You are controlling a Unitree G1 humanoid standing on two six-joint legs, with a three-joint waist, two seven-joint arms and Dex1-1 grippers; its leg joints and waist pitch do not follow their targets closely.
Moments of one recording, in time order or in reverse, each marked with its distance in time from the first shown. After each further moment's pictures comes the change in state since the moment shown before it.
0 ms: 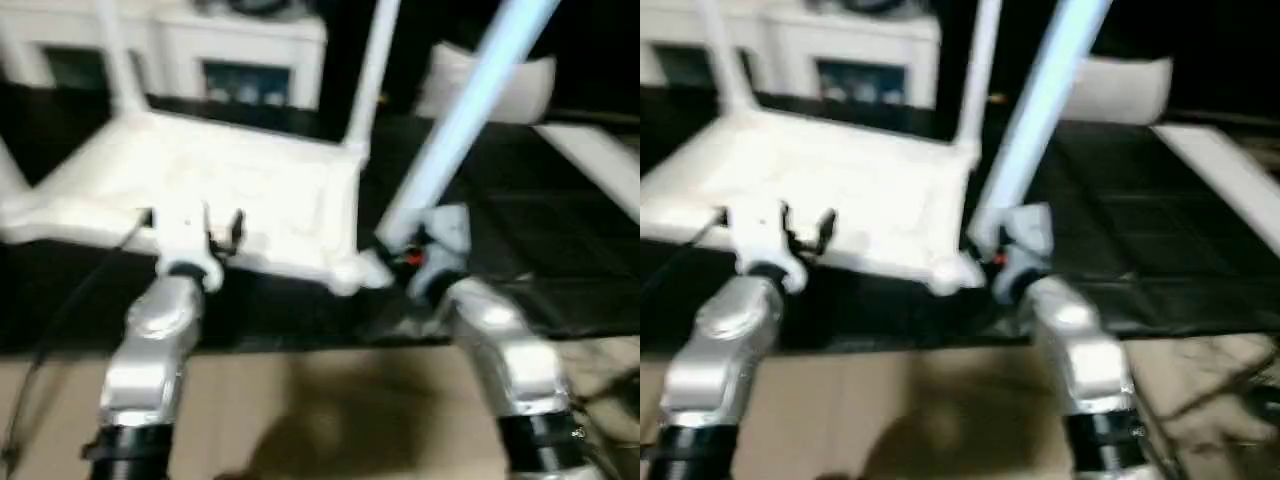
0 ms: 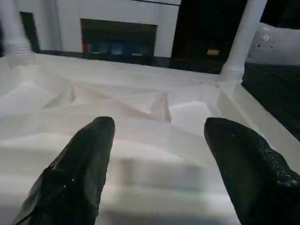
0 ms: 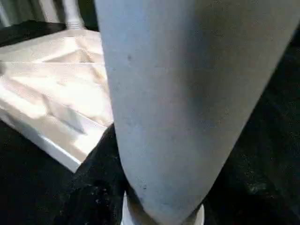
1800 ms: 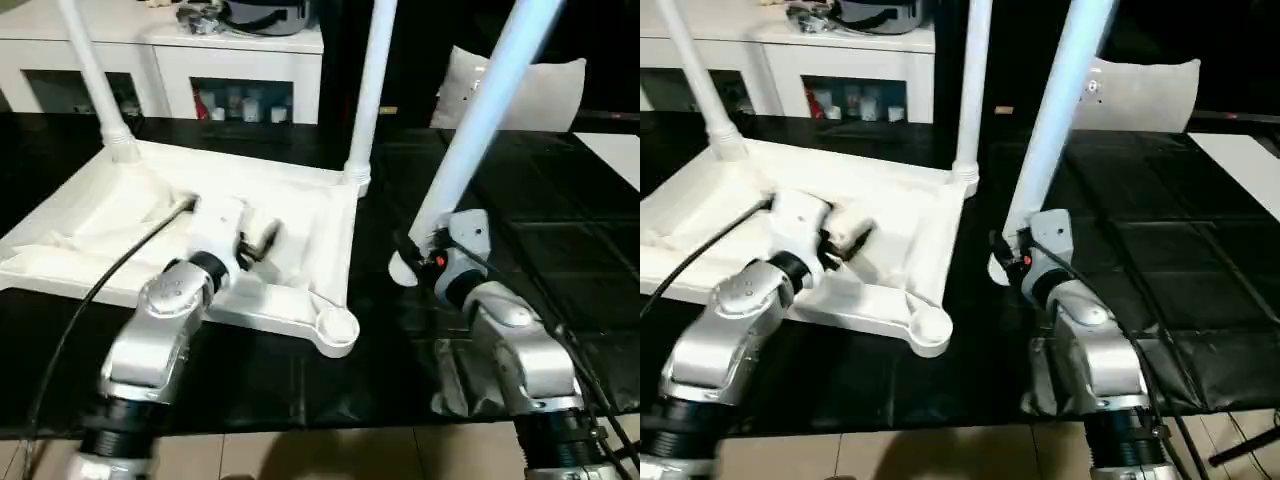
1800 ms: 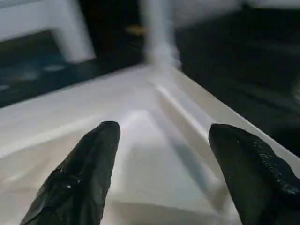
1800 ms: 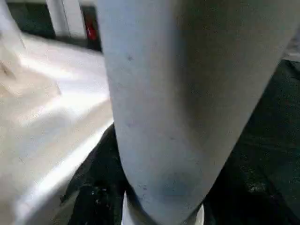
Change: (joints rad) left arm -0.102 0.221 -0.203 0.100 0.000 0.008 -0.409; right arm 0.010 -0.053 -0.092 0.057 -0.020 -0.094 -0.017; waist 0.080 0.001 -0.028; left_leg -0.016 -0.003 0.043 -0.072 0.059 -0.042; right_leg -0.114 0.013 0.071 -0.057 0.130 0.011
